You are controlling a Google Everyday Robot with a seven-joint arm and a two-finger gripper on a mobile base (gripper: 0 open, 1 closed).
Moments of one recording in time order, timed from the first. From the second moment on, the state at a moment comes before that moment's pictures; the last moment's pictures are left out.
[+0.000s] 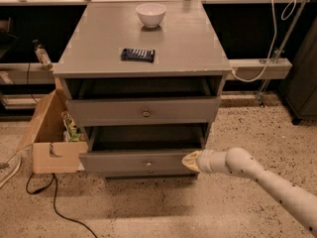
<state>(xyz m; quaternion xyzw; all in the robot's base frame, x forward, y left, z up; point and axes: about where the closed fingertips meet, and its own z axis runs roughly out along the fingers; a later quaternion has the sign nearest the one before) 0.631 -0.132 0.407 -0.53 0.72 0.15 0.41</state>
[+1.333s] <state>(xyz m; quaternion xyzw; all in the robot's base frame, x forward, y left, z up) 0.721 -0.153 0.430 -0.54 0.68 0.15 0.48</state>
